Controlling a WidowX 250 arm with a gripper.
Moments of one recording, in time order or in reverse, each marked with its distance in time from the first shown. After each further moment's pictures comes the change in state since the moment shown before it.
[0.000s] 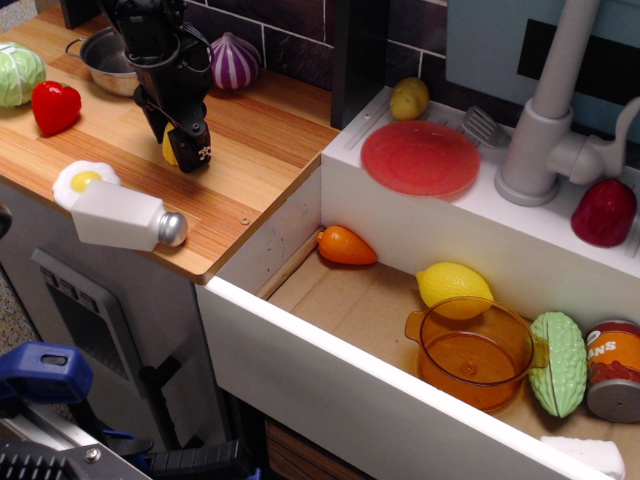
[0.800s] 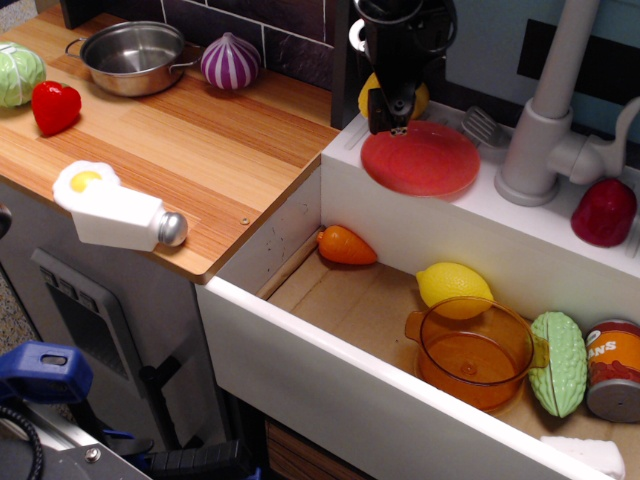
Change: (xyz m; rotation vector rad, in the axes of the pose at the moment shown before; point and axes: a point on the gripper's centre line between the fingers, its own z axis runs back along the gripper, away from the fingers) arm 0.125 -0.096 0.062 0.120 -0.138 -0.434
